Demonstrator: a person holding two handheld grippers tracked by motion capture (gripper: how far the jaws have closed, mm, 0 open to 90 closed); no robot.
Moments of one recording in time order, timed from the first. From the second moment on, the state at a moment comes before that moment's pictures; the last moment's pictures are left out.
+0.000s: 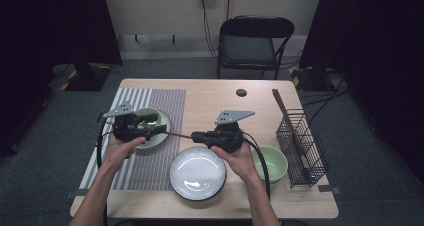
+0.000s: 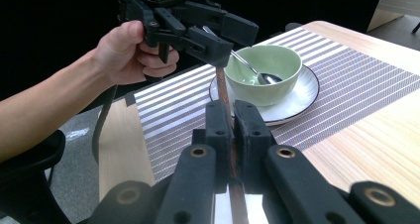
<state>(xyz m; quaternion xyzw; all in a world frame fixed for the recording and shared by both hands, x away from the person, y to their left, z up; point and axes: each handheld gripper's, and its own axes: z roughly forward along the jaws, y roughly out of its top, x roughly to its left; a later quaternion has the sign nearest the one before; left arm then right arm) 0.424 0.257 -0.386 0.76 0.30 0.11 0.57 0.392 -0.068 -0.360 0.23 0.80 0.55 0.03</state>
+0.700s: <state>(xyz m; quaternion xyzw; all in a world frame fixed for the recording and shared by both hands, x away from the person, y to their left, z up) 0.412 0.220 -0.394 0.80 0.21 0.13 0.54 0.398 -0.072 -0.353 0.24 0.80 0.54 0.04</state>
